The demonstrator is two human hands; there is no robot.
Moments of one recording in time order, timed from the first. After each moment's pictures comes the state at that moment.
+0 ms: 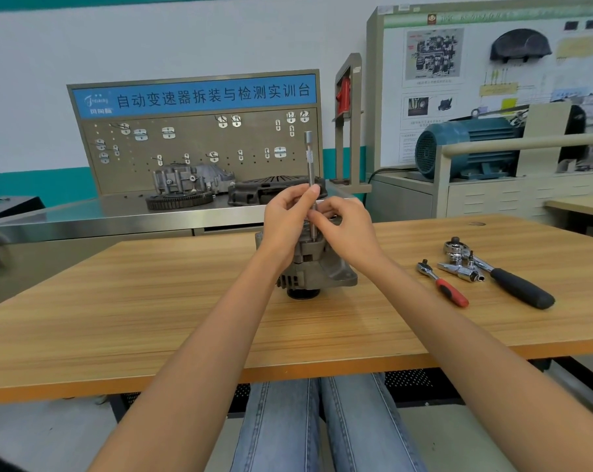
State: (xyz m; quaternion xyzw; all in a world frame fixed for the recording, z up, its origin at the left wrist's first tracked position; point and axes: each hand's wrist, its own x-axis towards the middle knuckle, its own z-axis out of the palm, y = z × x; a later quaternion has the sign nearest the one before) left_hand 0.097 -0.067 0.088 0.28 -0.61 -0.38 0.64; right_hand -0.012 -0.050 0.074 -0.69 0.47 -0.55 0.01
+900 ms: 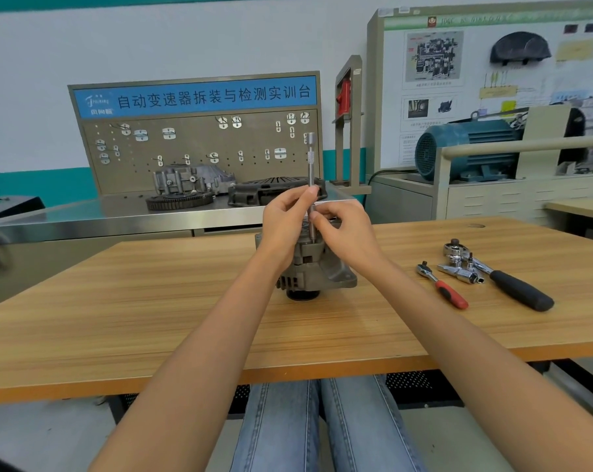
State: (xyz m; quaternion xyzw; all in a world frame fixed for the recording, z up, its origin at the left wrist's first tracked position) left_hand 0.099 -0.065 0.088 0.28 -0.61 -0.39 0.63; right_hand -0.012 -0.050 0.075 -0.70 0.47 -0.53 0.01
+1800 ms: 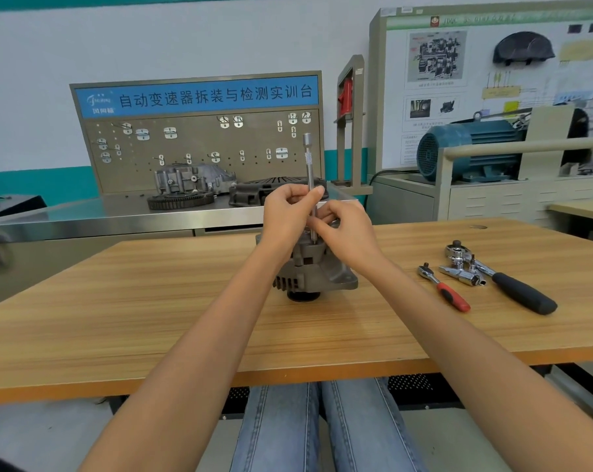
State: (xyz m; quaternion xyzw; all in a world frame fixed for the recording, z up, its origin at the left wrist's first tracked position) left_hand 0.096 -0.061 0.102 0.35 -0.62 -0.31 0.63; right_hand -0.009 -0.047 0.079 -0.69 0.51 -0.52 0.03
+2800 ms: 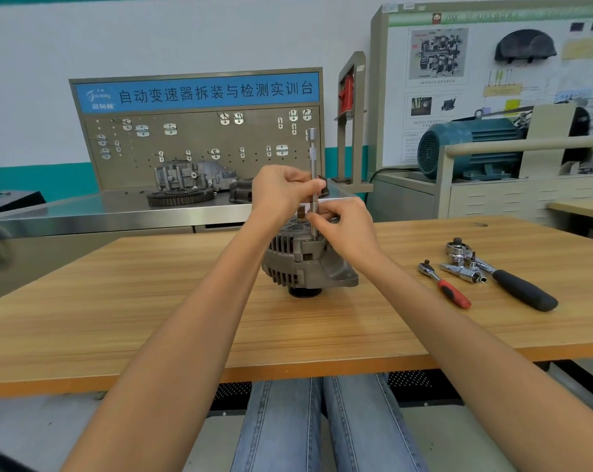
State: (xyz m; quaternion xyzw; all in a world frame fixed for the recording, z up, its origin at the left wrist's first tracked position) left_hand 0.110 -0.057 0.133 0.42 -0.68 -0.23 0.56; right_hand -0.004 -0.043 0.080 -0.69 0.50 -0.52 0.02
